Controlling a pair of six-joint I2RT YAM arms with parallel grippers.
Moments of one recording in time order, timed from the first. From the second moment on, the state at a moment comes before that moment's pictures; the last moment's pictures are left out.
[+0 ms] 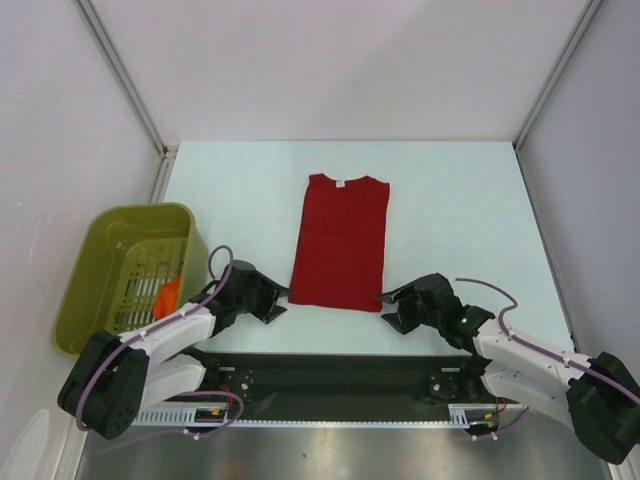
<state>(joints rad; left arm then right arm) -0.47 1.09 0.31 -0.08 0.14 -1.47 0.69 0.91 0.28 -0.12 -0.01 1.74</state>
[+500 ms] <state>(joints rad) -0.47 1.19 0.35 -0.07 0.11 -1.49 0.70 1.05 0.24 0.00 0.04 1.85</state>
